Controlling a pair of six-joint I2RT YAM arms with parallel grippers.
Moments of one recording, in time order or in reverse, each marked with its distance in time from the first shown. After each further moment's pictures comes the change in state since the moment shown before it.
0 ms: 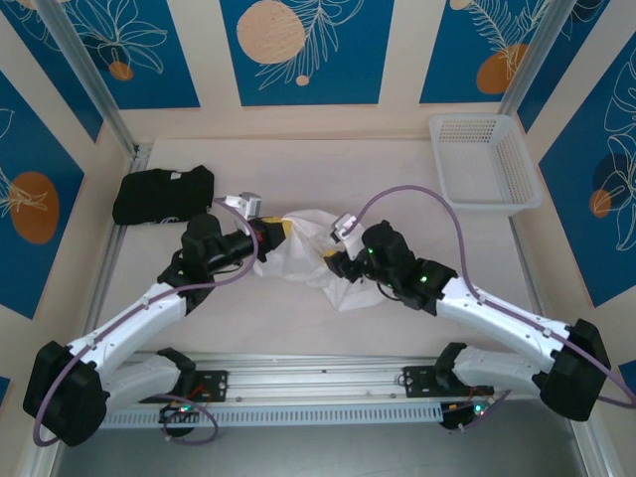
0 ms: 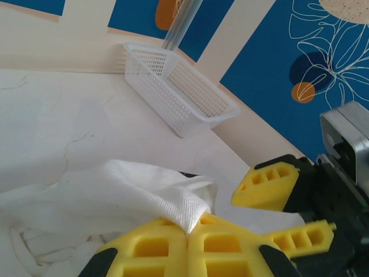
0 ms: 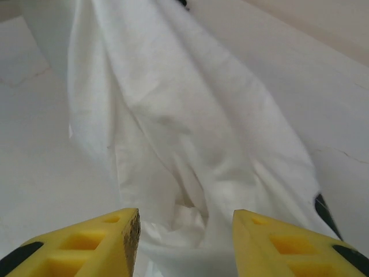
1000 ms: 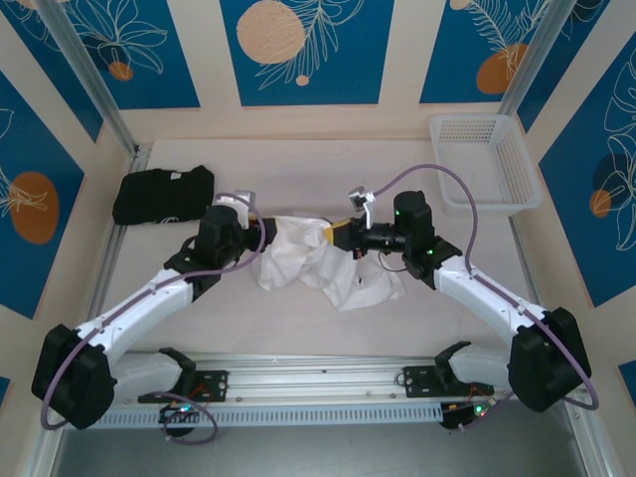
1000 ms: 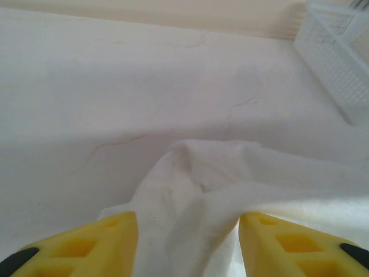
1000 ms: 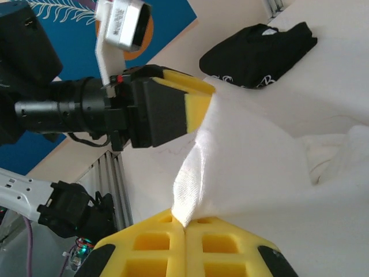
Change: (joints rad) left arm -0.025 0.078 0.104 -0.373 -0.521 0.109; right arm -0.366 0.120 -0.016 0.357 -0.871 0.429
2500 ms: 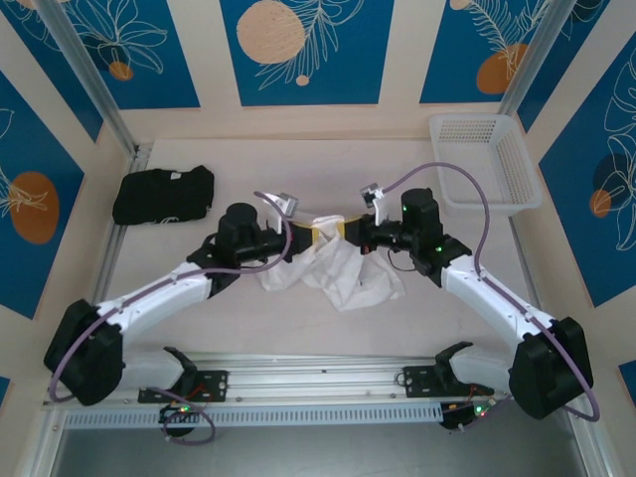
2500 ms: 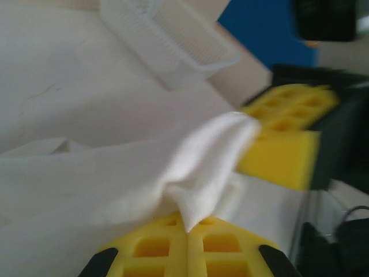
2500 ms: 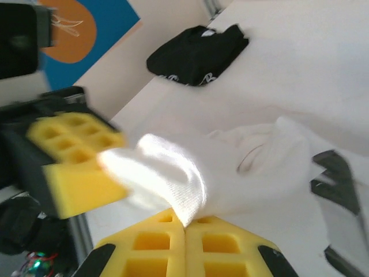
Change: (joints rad) left arm -0.102 0.114 0.044 0.293 0.546 -0.101; right arm -0.042 -0.048 0.053 -0.196 0.160 -0.115
